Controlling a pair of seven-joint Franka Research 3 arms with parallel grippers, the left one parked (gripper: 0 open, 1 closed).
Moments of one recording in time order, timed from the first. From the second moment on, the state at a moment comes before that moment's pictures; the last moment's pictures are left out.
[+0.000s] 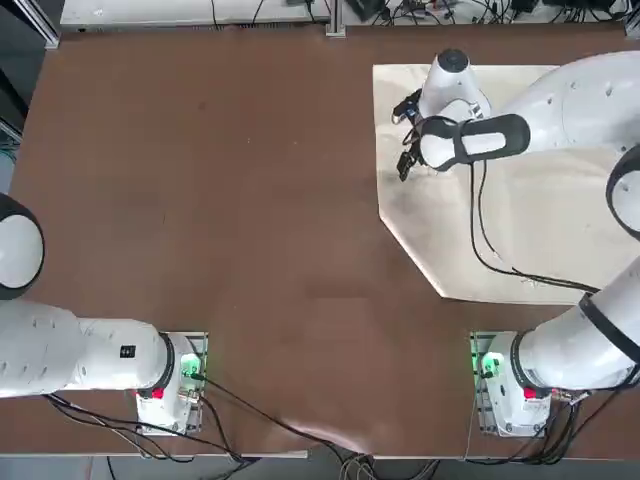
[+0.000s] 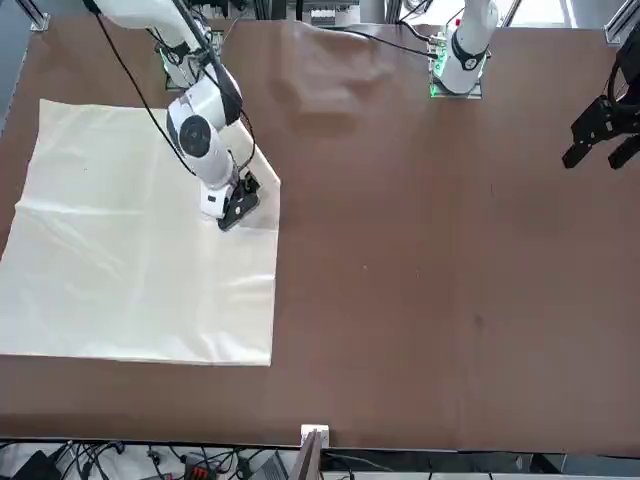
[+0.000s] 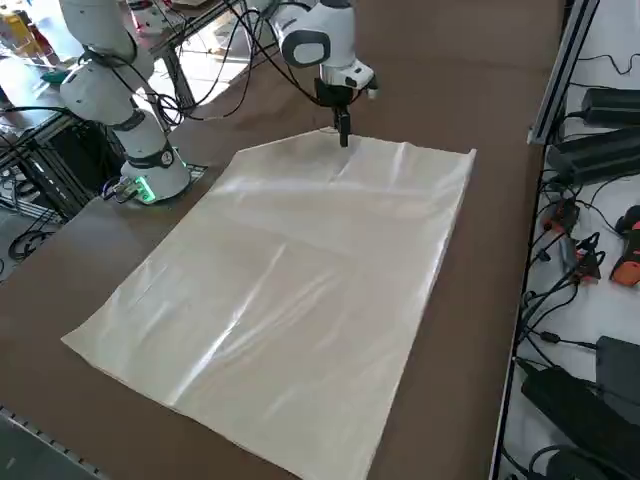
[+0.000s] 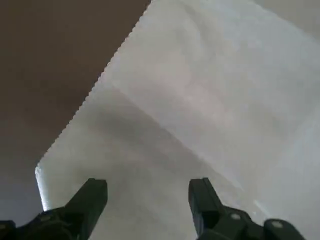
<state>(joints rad) 0.09 0.32 0.44 -2.22 -0.15 2.47 0.00</state>
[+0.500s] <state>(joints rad) 0.22 0.28 0.44 -2.30 -0.15 2.50 0.00</state>
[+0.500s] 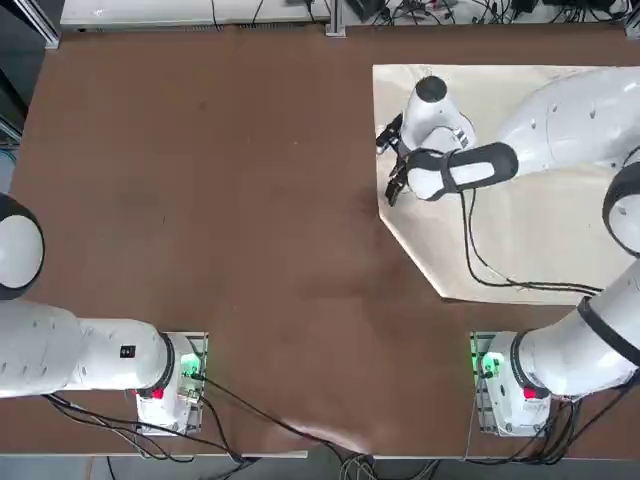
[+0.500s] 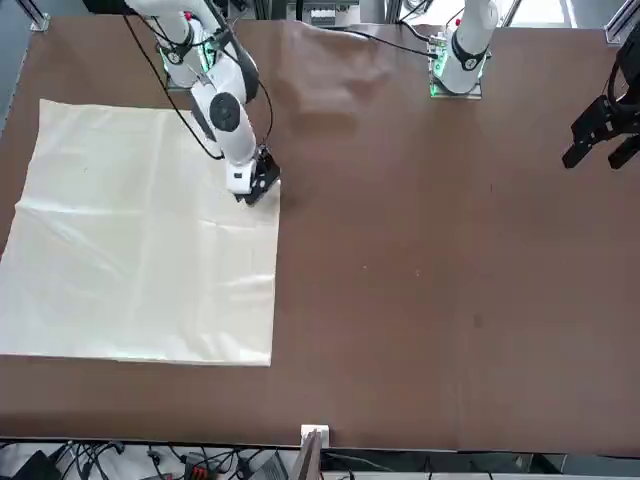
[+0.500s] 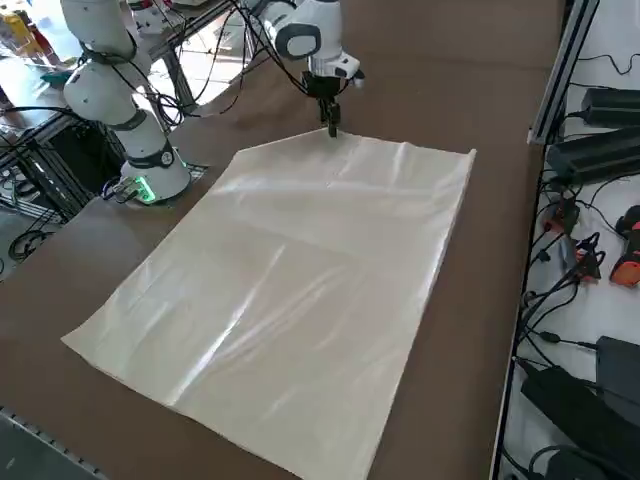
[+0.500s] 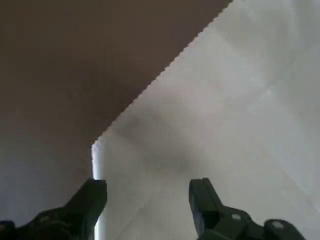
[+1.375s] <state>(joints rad) 0.31 0.24 0.44 -2.49 -0.16 2.60 0.00</state>
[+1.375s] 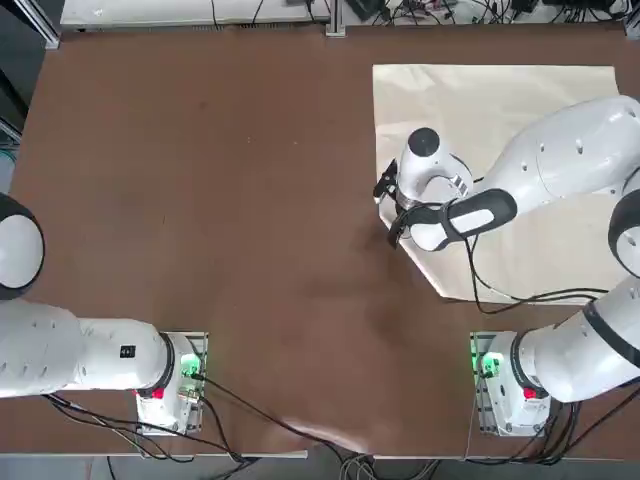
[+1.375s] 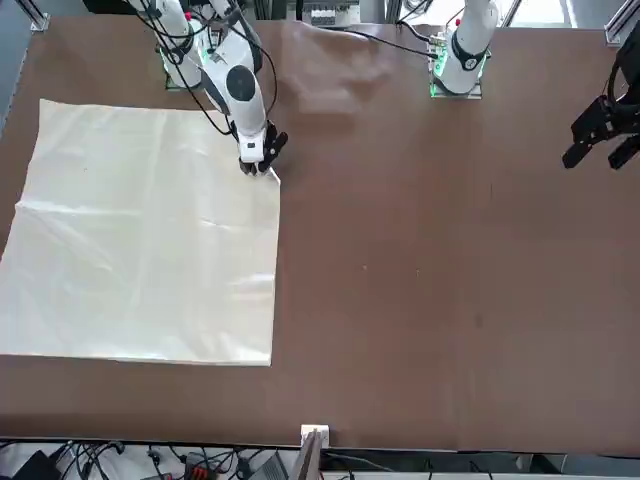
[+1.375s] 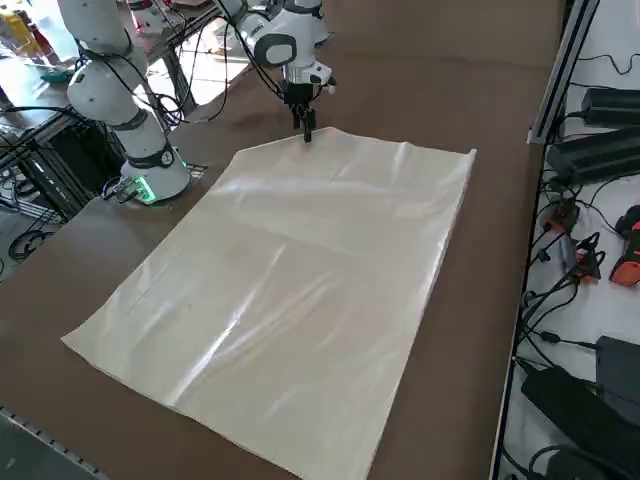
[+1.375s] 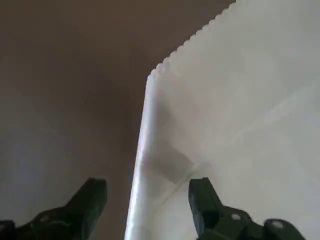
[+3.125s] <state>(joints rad) 0.30 0.22 0.42 -2.52 -0.25 2.65 0.01</state>
